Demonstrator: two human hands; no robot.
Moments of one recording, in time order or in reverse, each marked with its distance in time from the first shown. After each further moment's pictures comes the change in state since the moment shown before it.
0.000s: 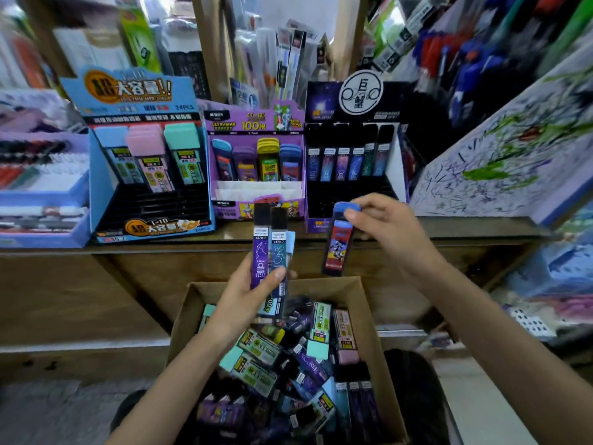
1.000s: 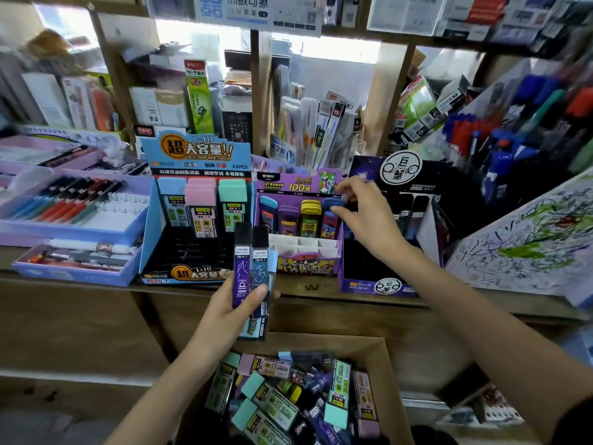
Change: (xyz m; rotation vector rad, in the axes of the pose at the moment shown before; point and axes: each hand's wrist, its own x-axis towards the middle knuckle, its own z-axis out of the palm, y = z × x) left_hand 0.011 0.040 -0.067 -0.030 0.155 0.037; right_hand 0.129 -0.038 0.049 -0.756 0.155 -0.468
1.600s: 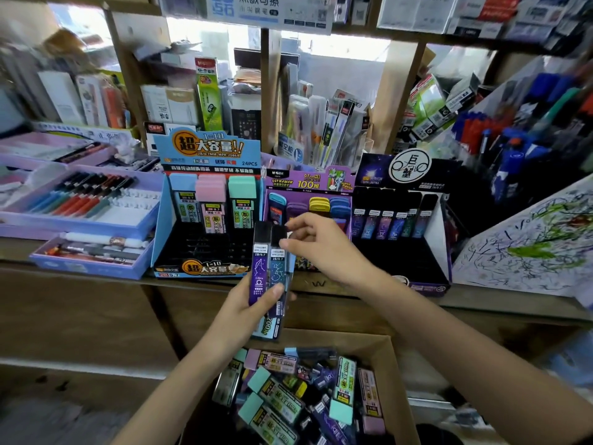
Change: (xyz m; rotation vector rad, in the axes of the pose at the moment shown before) left_hand -0.003 0.005 0.006 -0.036 -0.074 -0.003; right_hand -0.041 -0.081 0.018 0.549 -0.448 0.257
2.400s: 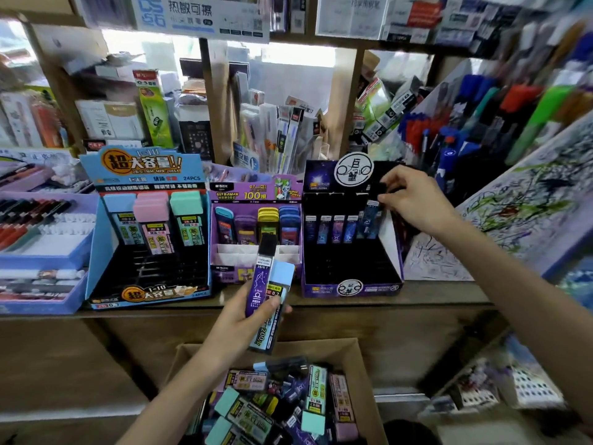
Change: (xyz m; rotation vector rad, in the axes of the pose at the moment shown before) left_hand 0.025 -0.003 0.053 0.025 -0.097 -0.029; right_hand -0.012 0.057 -0.194 -0.367 0.440 0.081
